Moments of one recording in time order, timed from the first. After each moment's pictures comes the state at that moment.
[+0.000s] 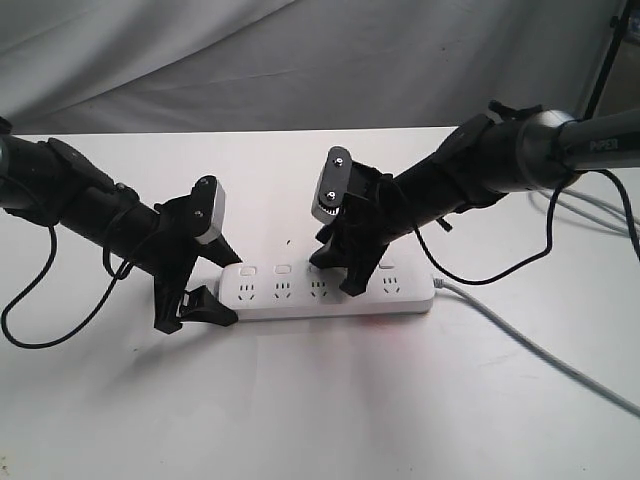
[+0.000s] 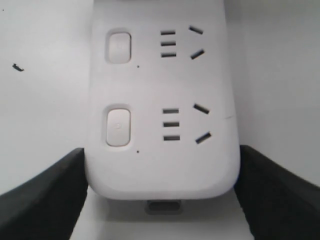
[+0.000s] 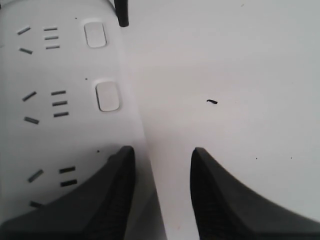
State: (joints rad) left arm -0.33 2.13 -1.21 -0.96 0.80 2.08; right arm 0.25 2.22 -1.39 0.99 0.59 -1.81
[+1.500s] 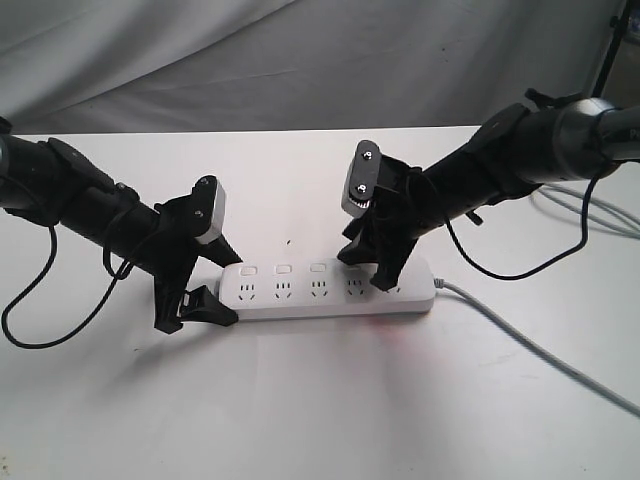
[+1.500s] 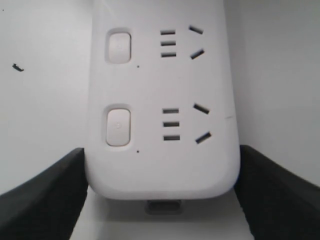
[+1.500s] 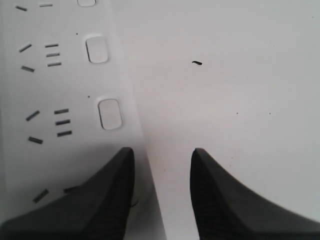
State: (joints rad) left arm -0.33 2.13 -1.21 -0.96 0.80 2.08; right arm 0.18 2.15 -1.36 0.97 0.63 -1.83
